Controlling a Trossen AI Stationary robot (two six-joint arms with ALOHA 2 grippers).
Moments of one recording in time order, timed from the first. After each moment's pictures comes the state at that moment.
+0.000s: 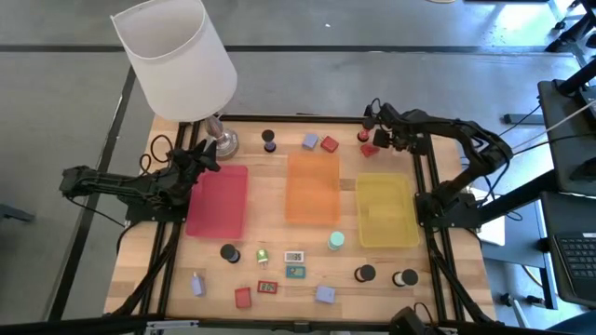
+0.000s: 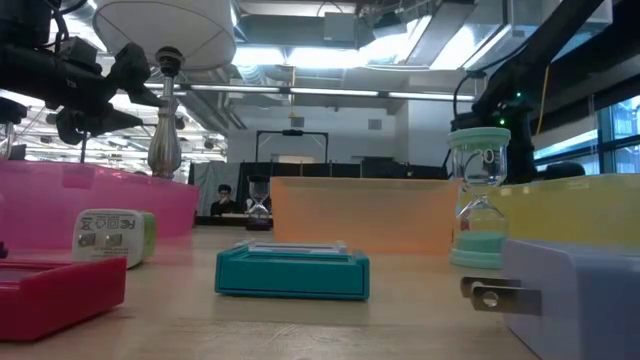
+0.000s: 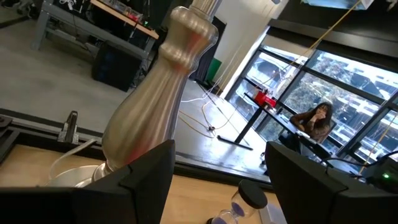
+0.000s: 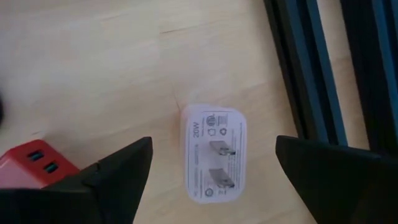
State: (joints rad) left arm -0.03 0.24 0.01 0.28 -1.24 -0.54; right arm -0.93 1.58 0.83 -0.77 0.30 0.91
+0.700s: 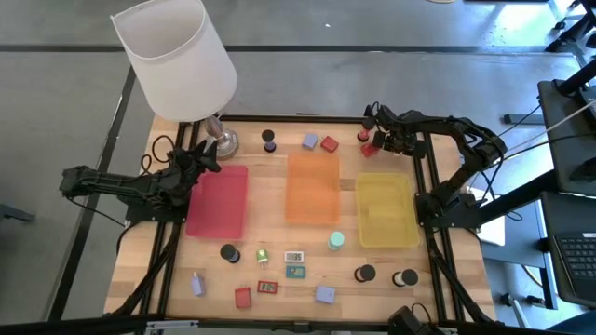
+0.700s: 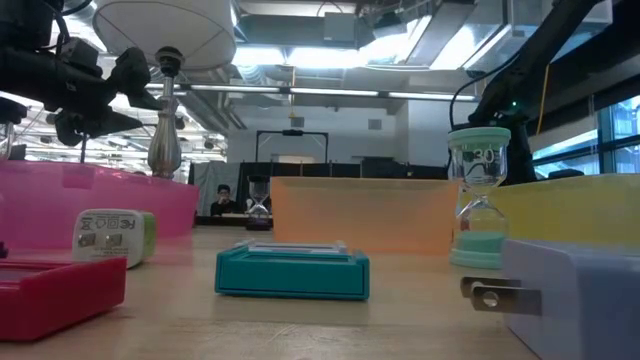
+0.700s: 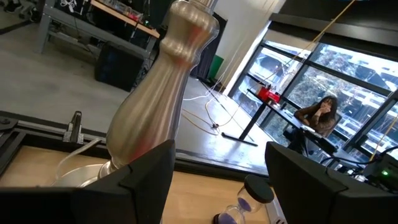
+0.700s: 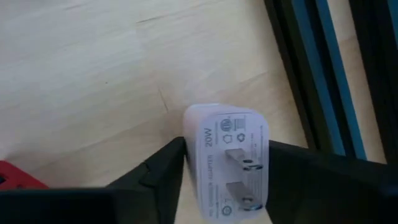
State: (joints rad) left arm -0.03 0.24 0.01 0.24 -1.24 -0.54; right arm -0.93 1.65 0.83 -0.77 0.31 0.99
